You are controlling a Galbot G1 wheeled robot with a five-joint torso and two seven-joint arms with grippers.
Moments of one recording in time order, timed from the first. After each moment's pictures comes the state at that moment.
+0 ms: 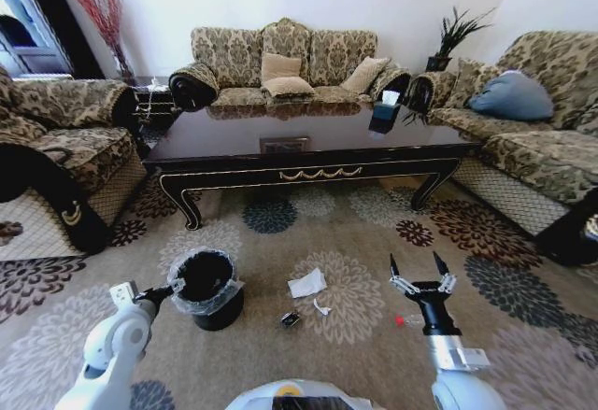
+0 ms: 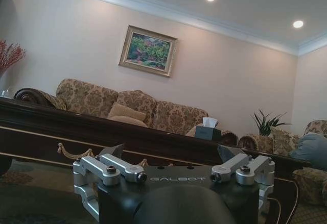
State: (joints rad) left arm 1.46 -1.22 -0.81 -2.04 -0.87 0.75 -0.46; right arm -1.80 1.26 0.71 2.11 0.13 0.42 0.10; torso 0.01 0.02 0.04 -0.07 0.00
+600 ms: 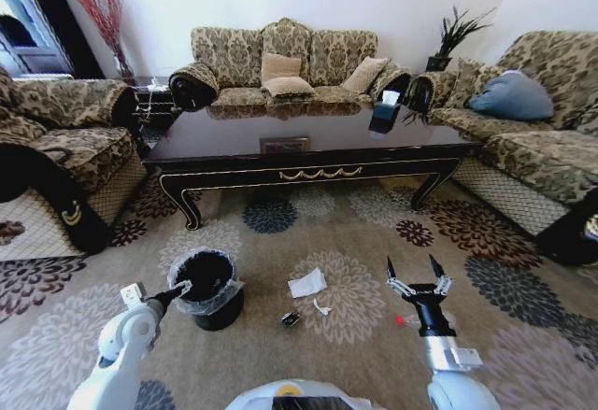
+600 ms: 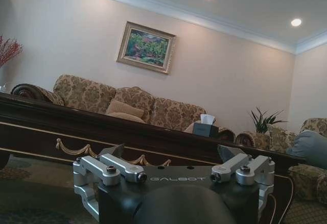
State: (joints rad) left arm 1.41 -1.22 -0.78 -1.94 -0.92 0.72 -0.43; right arm -1.81 1.27 0.71 2.12 0.12 0.42 0.12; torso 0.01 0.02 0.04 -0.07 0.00
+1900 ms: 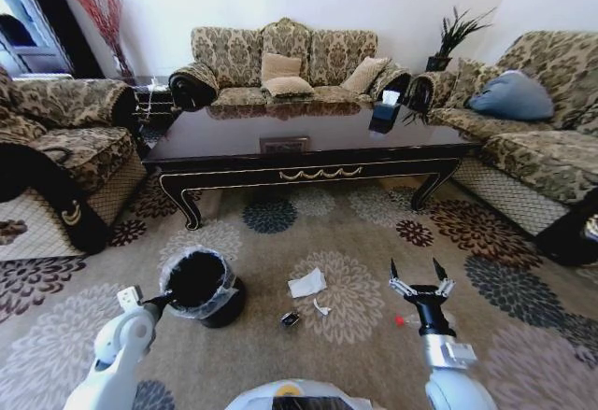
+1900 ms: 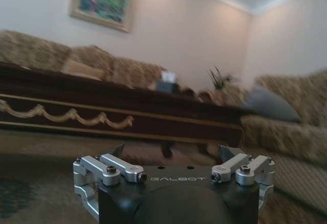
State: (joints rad) left arm 1.47 -1.19 -0.84 -2.00 -0.88 0.72 -0.44; right arm -1.75 1.25 0.66 2.07 0.17 0.21 0.34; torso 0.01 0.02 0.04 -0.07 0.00
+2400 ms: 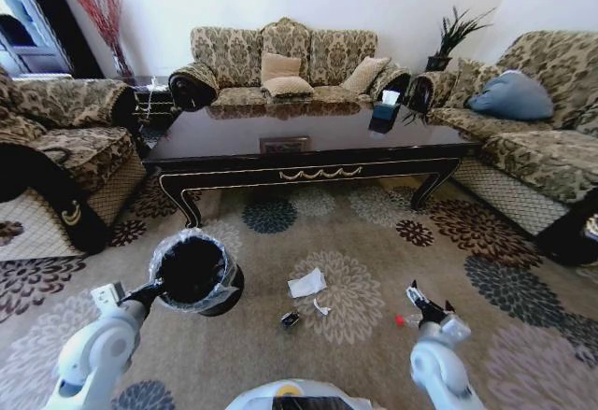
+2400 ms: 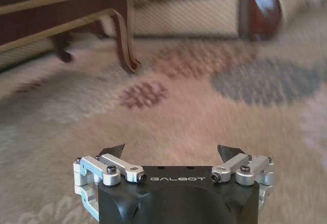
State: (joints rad) left arm 1.60 -1.21 -0.90 -2.30 -0.88 0.71 -0.44; right arm -1.45 1.21 0.64 1.80 0.88 -0.08 0.73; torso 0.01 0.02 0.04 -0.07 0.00
